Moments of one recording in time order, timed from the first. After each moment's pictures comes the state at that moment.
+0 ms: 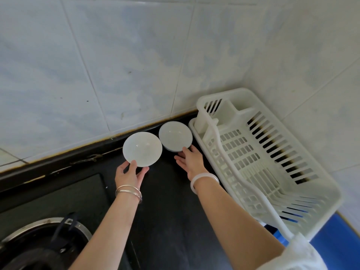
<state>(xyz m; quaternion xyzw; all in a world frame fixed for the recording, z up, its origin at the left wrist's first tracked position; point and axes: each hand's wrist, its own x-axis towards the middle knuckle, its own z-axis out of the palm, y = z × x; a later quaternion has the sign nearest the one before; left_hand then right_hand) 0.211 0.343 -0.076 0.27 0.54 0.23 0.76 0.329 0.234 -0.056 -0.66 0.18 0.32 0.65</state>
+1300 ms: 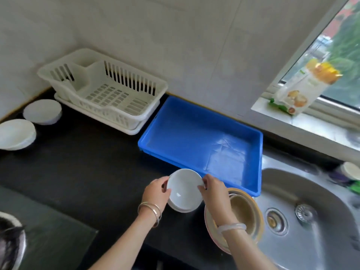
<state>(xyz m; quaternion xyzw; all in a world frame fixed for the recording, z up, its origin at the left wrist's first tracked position) 0.014 -0.018 -0.015 0.87 0.06 -0.21 0.44 -0.011 -0.188 0.000 -0.94 0.22 0.13 0.23</state>
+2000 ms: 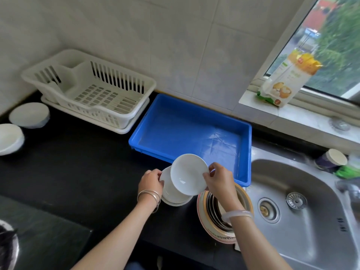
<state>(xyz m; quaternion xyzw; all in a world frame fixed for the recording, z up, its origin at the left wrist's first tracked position) 0.025 -0.035 -0.013 0.92 0.06 -0.19 0.34 -0.020 -0.213 0.033 -0.89 0.30 0.04 0.35</state>
